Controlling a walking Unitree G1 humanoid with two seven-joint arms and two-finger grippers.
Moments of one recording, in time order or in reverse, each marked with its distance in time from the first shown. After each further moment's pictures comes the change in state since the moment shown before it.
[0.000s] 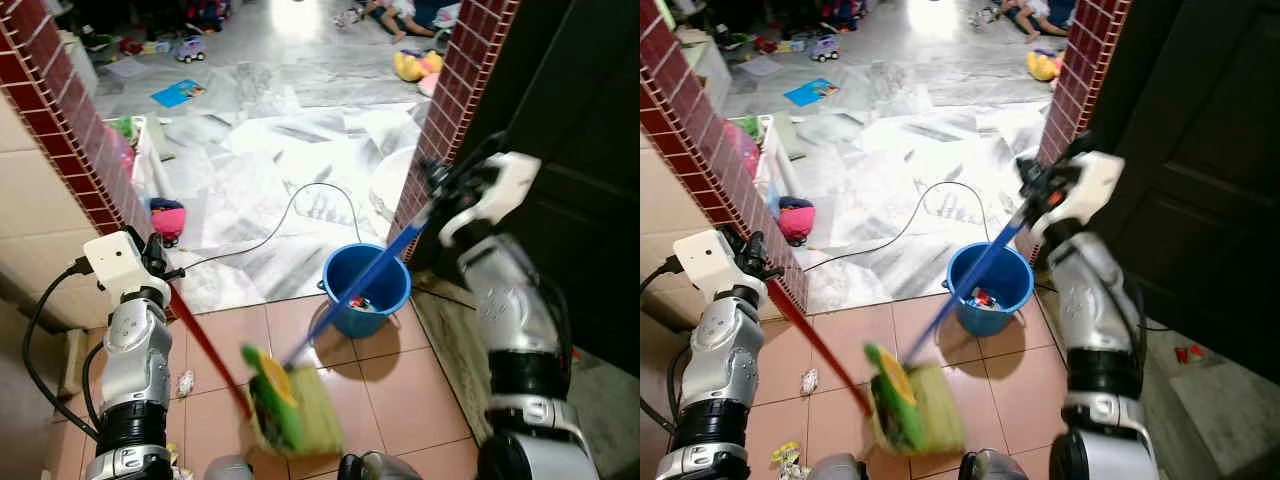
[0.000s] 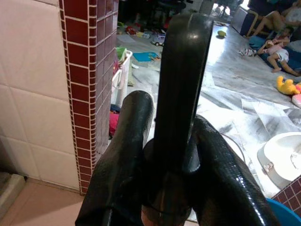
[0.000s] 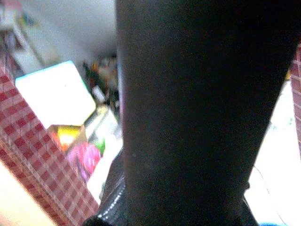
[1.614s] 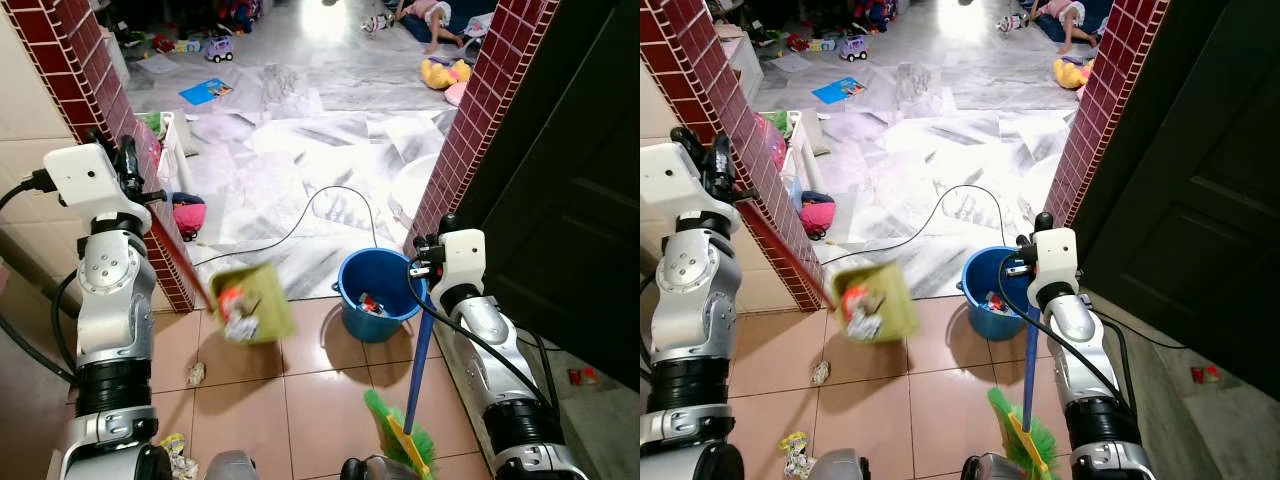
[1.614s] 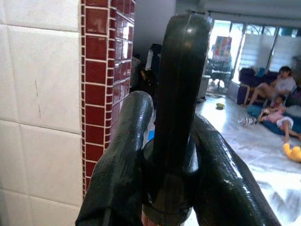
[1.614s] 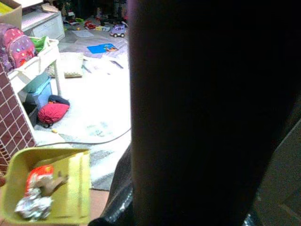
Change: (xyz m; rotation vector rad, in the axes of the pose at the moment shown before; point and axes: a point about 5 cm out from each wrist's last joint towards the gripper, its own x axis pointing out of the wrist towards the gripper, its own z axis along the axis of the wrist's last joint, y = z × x) left arm 0.015 -0.030 0.103 0.079 -0.346 -0.064; right arm -0.054 -0.035 -0.080 -0.544 0.297 -0.163
